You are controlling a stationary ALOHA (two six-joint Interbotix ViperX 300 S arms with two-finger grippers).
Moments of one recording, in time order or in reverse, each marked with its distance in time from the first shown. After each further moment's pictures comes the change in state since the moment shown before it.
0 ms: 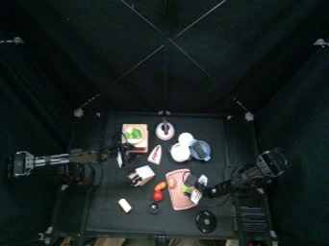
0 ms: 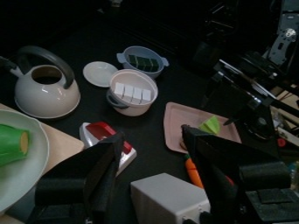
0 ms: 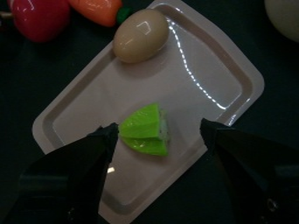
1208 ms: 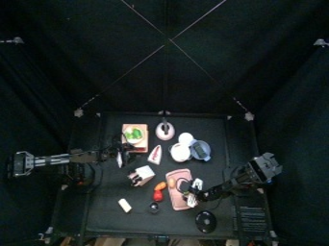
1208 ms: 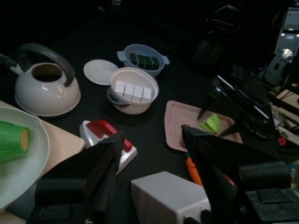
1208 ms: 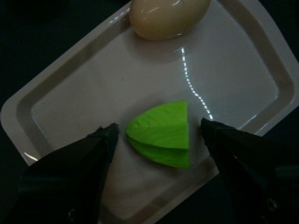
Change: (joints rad) left arm 0.000 0.000 0.005 -0.002 0.000 -0.002; right arm -0.005 0.172 -0.074 0.058 -0.025 -0.147
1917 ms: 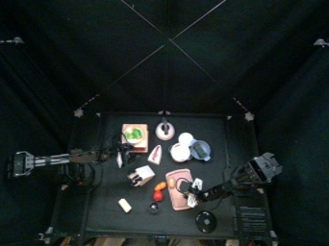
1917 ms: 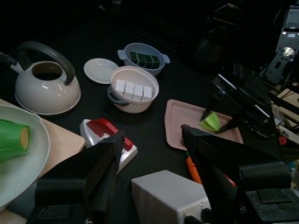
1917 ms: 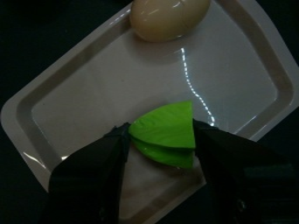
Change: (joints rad) left arm 0.000 0.000 0.006 0.000 0.000 0.000; right arm -0.002 0.000 0.000 -0.003 0.002 0.000
